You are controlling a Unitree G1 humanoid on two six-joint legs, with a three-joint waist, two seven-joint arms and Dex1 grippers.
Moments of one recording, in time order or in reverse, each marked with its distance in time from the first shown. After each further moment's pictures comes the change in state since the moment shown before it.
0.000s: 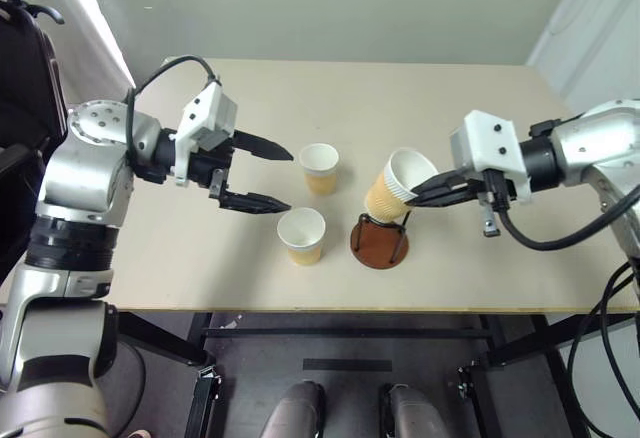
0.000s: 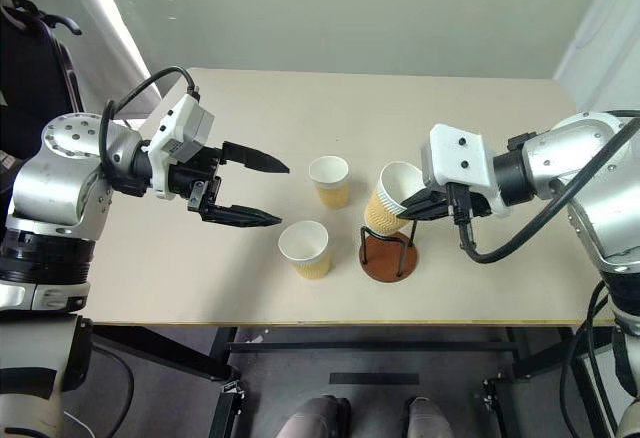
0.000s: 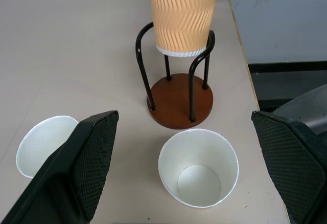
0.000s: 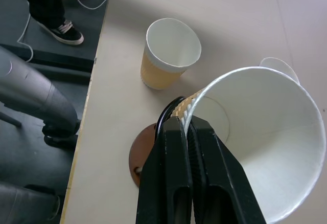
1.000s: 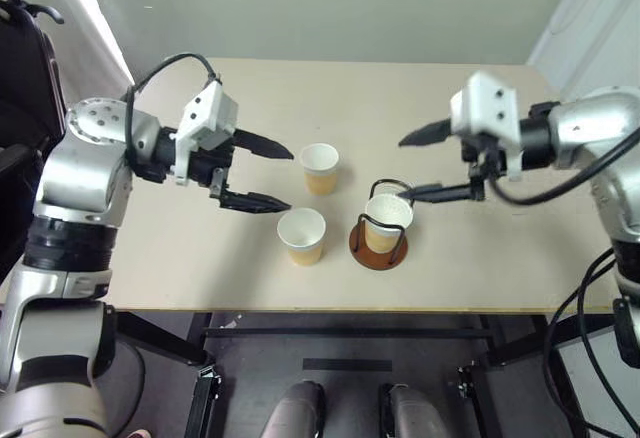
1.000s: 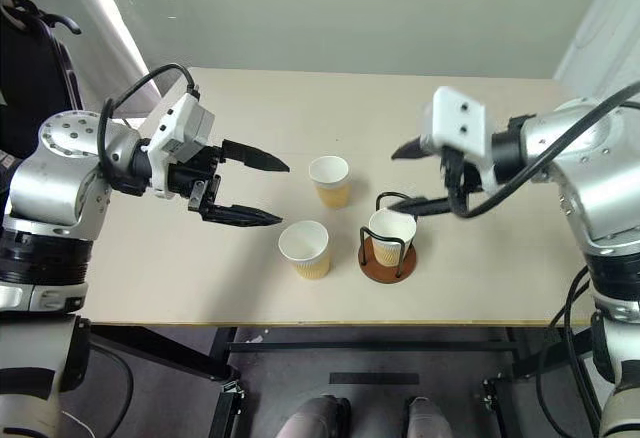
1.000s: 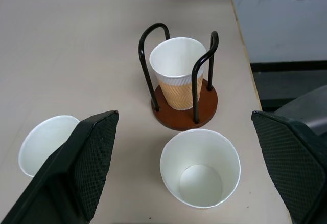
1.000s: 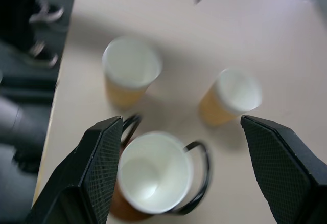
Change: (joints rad) left arm 0.005 0.034 -0.002 -0.055 0.023 -0.009 0.004; right arm -0.070 0.094 -0.107 0.063 0.046 0.115 -0.096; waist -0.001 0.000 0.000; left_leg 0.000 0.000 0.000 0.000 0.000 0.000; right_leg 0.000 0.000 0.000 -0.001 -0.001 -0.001
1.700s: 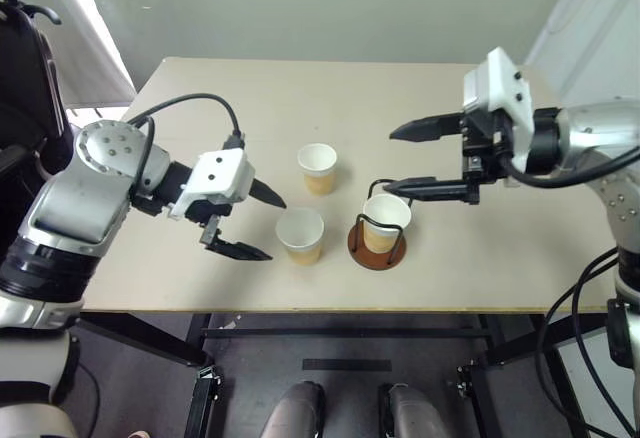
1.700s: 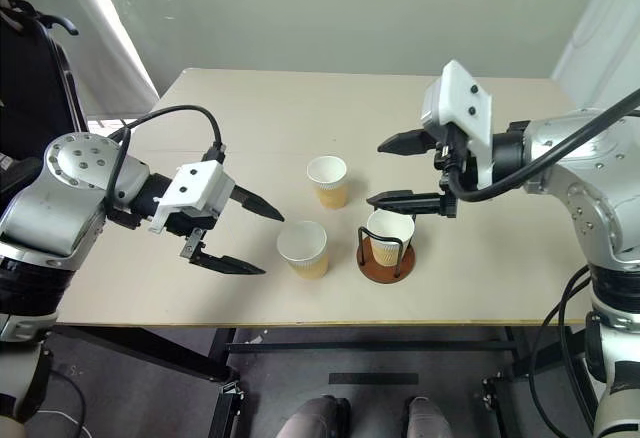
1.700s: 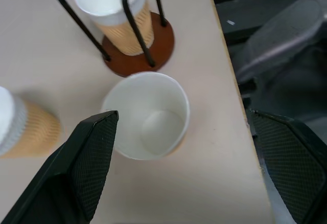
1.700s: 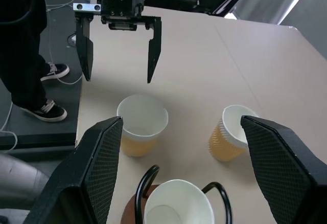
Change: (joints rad) left arm 0.109 0.148 -0.170 -0.135 0.040 -0.110 -0.033; right arm 0.049 0.047 -0.040 -0.130 0.177 0.150 -0.161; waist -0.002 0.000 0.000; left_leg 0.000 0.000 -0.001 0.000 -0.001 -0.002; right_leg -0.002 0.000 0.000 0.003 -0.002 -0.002
